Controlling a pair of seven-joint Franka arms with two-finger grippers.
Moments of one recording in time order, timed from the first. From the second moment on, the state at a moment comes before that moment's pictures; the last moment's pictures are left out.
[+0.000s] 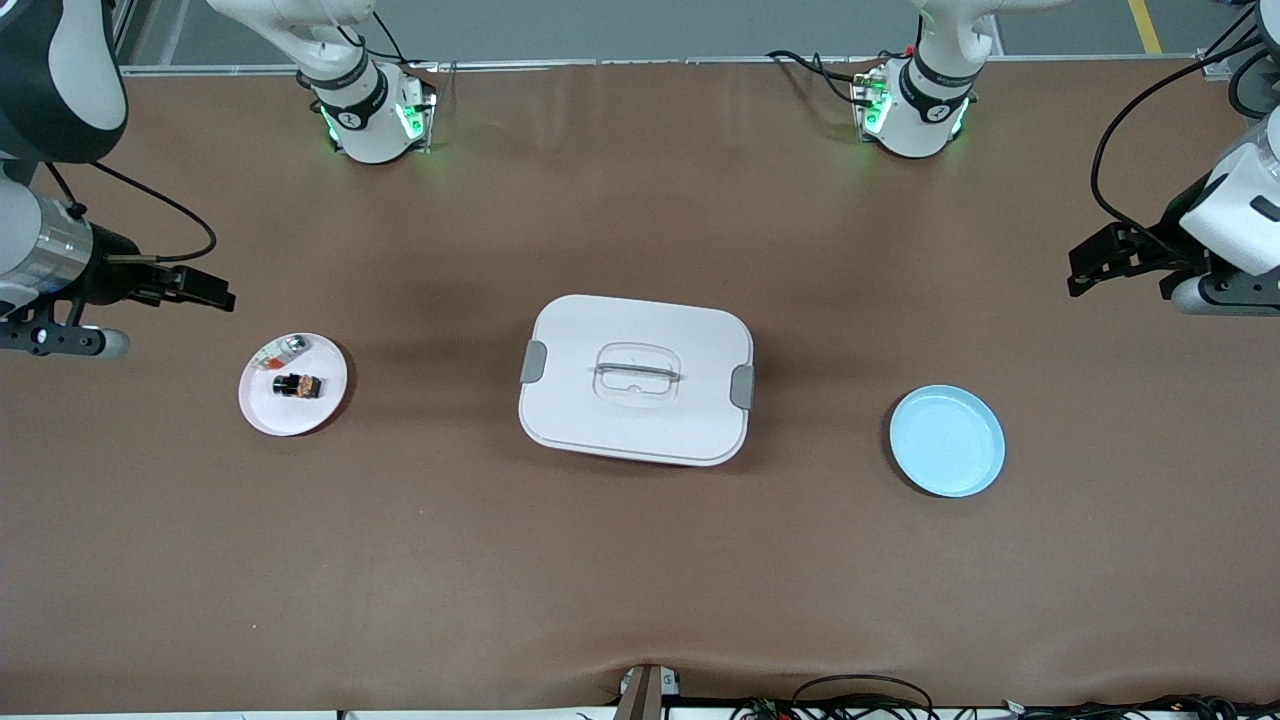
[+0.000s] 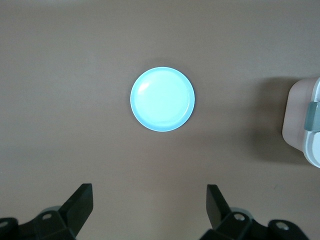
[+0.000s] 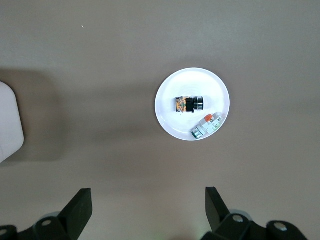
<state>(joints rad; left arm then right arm) 0.01 0.03 -0.09 -1.57 0.01 1.62 -0.02 -0.09 0.07 0.07 -1.70 0.04 1.60 0.08</state>
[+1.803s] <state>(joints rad) 0.01 0.03 -0.09 -1.57 0.01 1.62 -0.02 -0.17 0.20 0.06 -2.10 -0.03 2.23 0.08</state>
